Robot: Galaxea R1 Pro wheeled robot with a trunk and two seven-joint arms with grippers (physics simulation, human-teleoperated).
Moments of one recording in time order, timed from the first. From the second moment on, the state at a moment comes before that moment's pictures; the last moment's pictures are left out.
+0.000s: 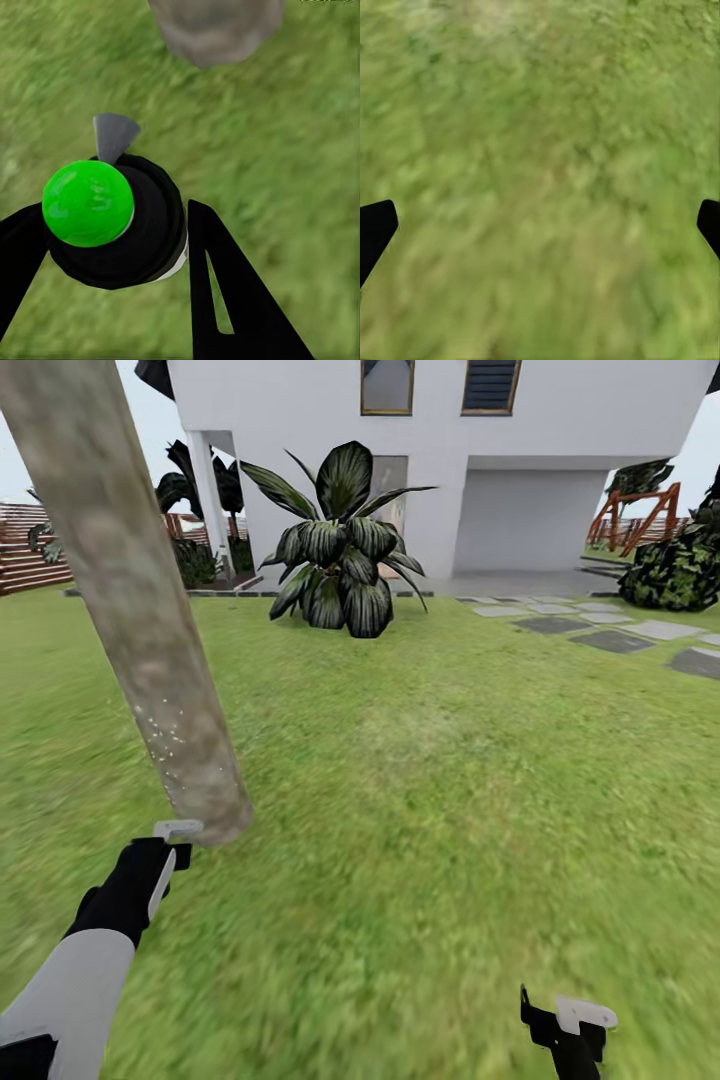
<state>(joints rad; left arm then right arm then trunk) -0.77 0.13 0.22 -0.79 -0.18 0.68 0.13 -0.40 -0.08 -0.41 -0.23 0.27 -0.56 -0.13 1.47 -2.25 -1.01</state>
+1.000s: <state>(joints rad) -0.69 0.13 0.22 -0.78 -0.18 0.53 0.22 -0.40 -0.07 -0.41 -0.23 0.27 -0.56 -0.13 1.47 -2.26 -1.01</state>
